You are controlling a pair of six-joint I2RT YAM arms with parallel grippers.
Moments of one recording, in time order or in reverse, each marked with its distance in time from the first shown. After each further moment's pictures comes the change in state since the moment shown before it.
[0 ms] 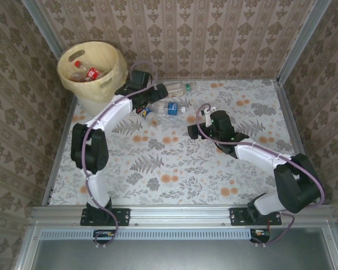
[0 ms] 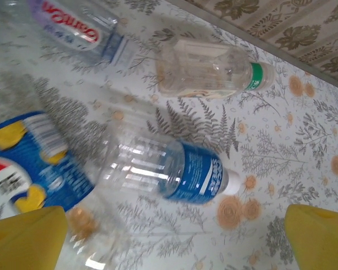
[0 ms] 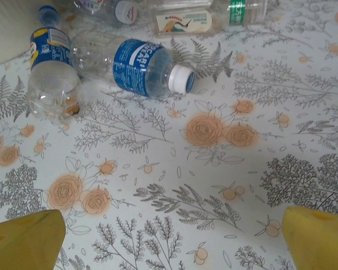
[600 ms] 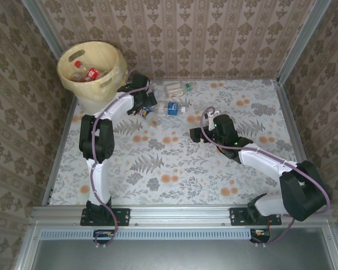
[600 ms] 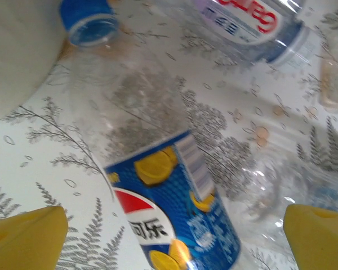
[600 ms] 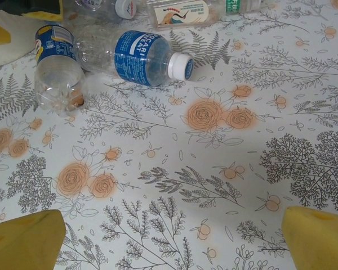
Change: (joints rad) left arm 0.074 0.170 0.085 -0.172 -0.232 0.025; right arm 0.000 -0.085 -0.072 -0.006 -0.002 0.043
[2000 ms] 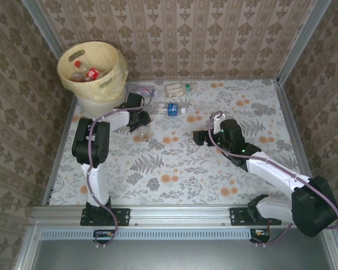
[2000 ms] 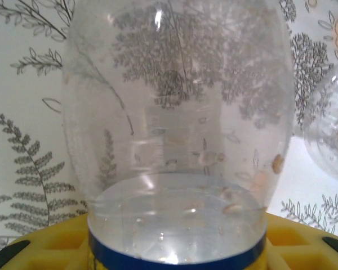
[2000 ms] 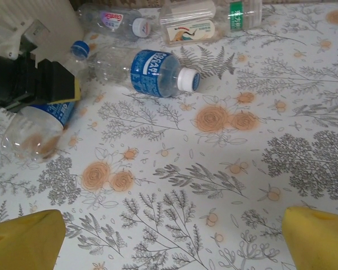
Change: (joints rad) left arm 0.030 -0.121 -0.454 0.331 0.179 0.055; right arm 0.000 -0.152 -0.082 0.013 -0.039 0.028
